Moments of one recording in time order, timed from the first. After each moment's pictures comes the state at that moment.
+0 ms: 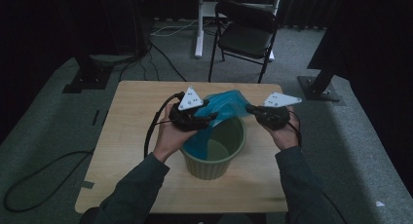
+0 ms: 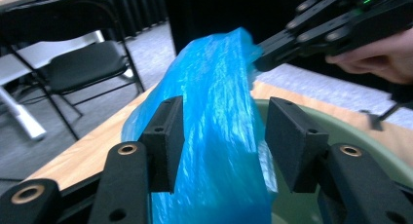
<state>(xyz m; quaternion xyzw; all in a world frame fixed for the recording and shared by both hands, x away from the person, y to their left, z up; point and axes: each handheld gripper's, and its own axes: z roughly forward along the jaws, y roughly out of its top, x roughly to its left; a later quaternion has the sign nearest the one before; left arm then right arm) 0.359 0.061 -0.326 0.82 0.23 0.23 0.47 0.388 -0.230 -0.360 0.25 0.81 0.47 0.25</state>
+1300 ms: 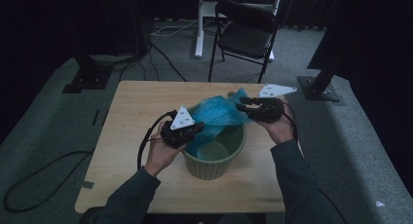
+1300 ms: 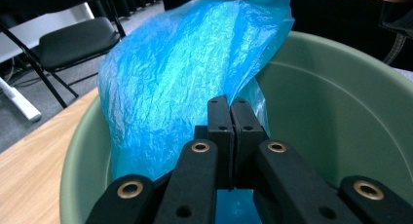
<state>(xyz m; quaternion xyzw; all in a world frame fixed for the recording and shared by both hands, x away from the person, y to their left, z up) 0.334 0.088 -0.367 0.83 0.23 0.20 0.46 0.402 -0.212 -0.342 0.25 0.81 0.49 0.20</state>
